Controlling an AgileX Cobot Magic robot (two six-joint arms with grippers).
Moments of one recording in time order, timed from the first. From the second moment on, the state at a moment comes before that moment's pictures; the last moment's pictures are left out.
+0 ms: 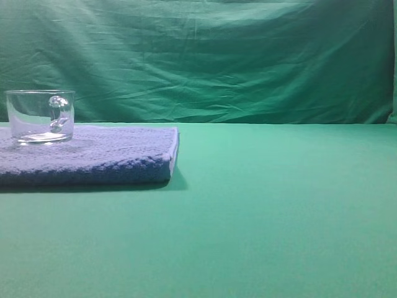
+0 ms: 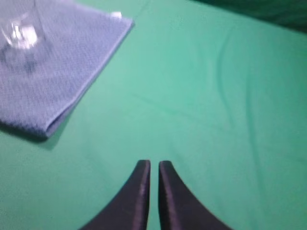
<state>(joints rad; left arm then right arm) -0.11 -0.02 -0.05 -0.37 0.45 -0.05 0.61 0.57 -0.61 -0.33 0.72 0.33</state>
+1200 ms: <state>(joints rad) -0.11 -0.02 -0.05 -0.37 0.45 -0.05 0.05 -0.01 0.03 -0.27 0.29 0.33</state>
